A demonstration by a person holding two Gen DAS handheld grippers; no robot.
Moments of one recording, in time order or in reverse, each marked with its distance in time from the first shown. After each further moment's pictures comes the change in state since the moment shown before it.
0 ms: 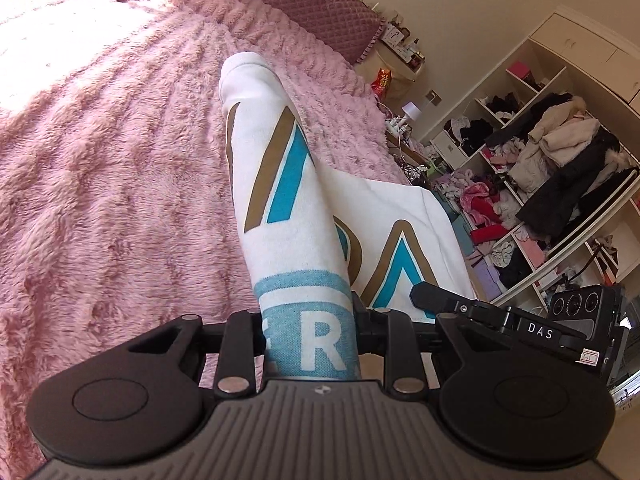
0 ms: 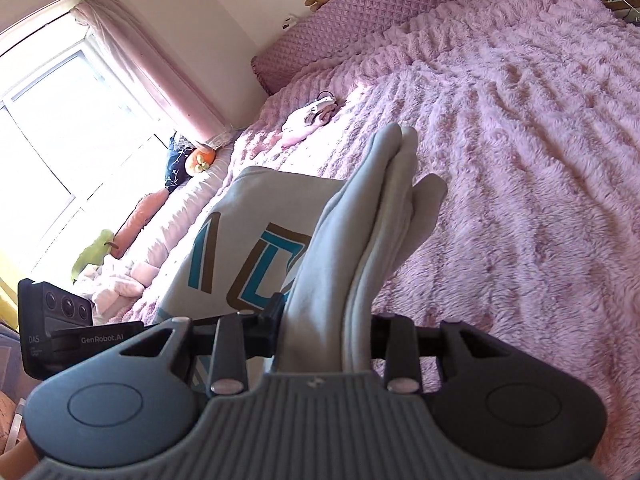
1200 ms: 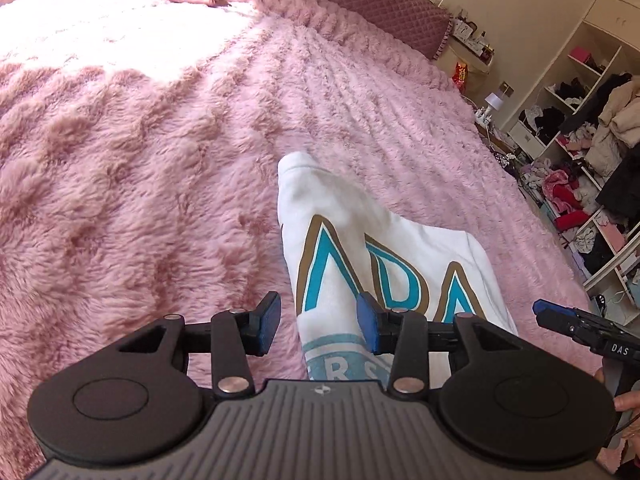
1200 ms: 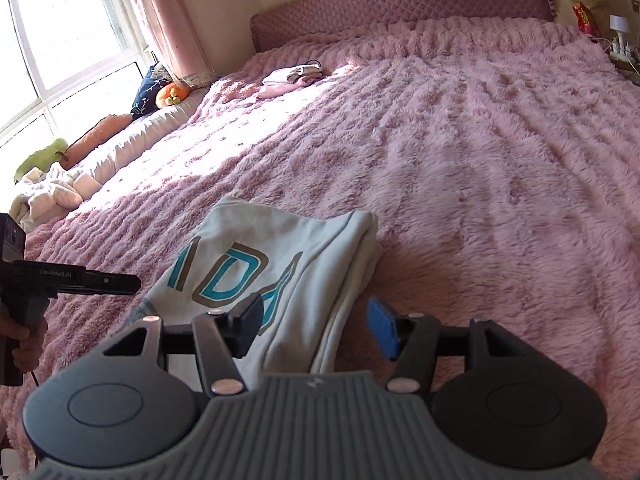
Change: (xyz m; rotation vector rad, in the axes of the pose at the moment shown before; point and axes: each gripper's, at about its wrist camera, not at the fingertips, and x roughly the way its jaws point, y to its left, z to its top) left arm -0.046 0.119 -0.043 0.046 -0.034 0.231; right arm 0.025 0.002 -0.110 -0.277 0.017 -0.188
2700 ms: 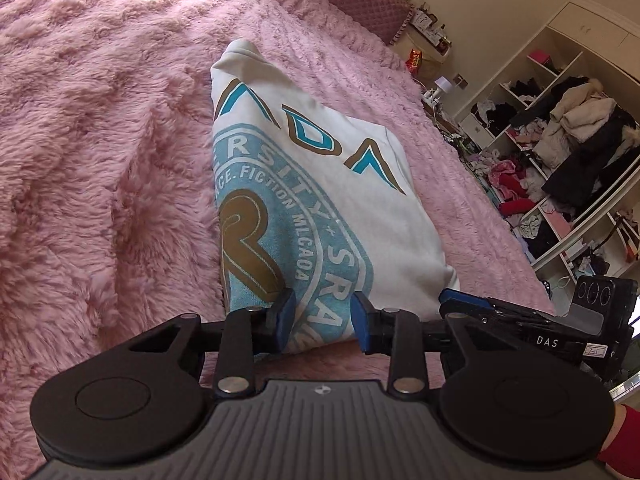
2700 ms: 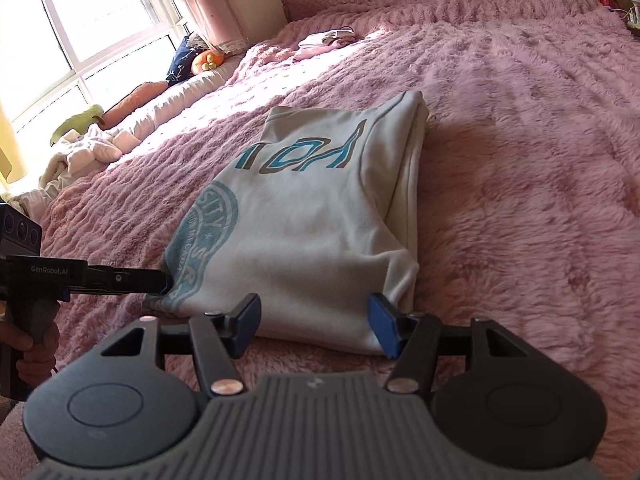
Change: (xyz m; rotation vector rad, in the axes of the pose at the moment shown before) left arm -0.027 -0.027 -0.136 -0.057 0.044 -0.156; right arm -0.027 0.017 -0.118 0.017 0.091 0.086
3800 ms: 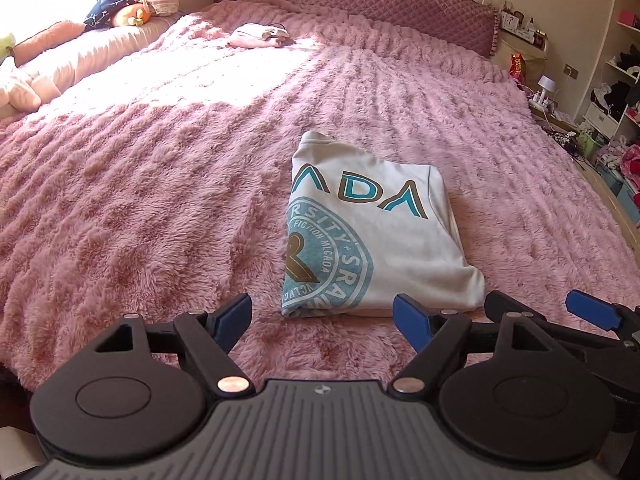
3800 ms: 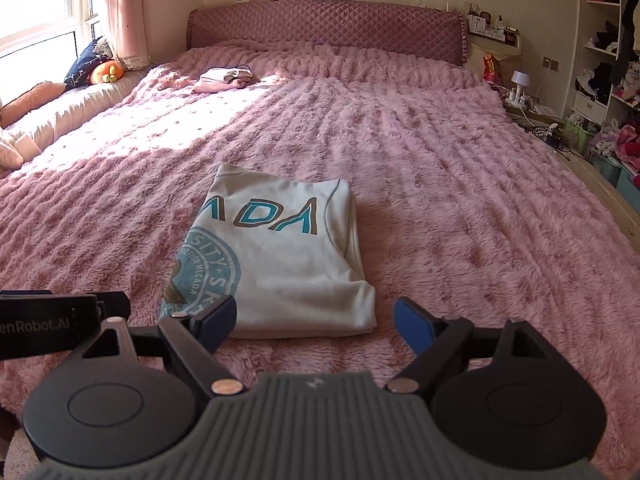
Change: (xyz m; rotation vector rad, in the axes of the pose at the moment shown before) left arm -0.104 -0.168 -0.015 0.104 -0.105 0.569; right arm -0.117 0.181 0.019 -0.056 -0.089 -0.521
